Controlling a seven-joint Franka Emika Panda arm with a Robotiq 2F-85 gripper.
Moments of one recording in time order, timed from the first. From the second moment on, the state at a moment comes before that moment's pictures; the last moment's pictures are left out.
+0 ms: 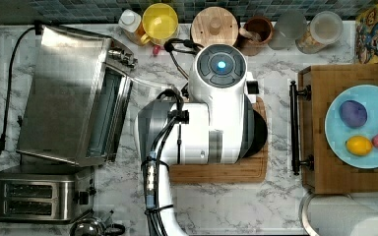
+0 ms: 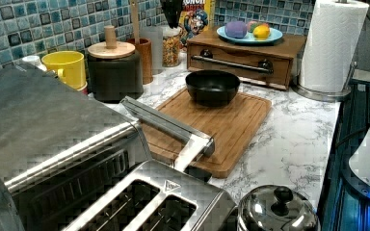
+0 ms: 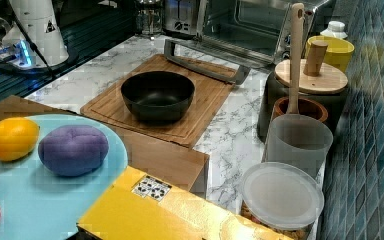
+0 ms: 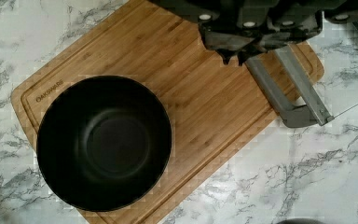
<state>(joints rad) -0.02 0.06 0.01 -1.87 0.05 0.25 -0.09</state>
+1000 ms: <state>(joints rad) -0.03 0.04 0.01 -1.98 -0.01 0.40 -0.11</state>
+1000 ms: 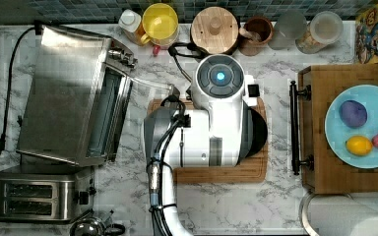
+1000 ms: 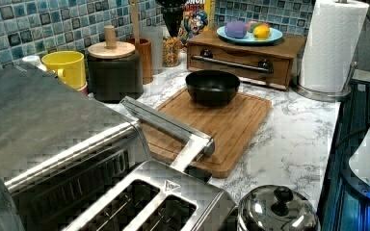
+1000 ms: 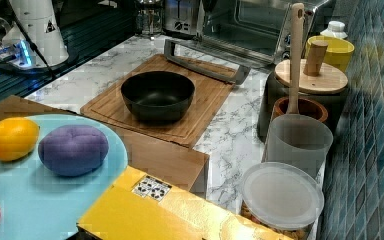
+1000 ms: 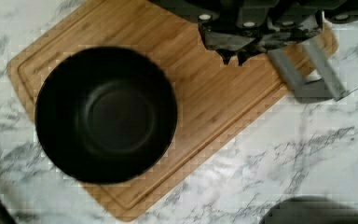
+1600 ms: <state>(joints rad) -0.08 -0.04 -0.10 -2.16 -0.10 0.47 -0.19</state>
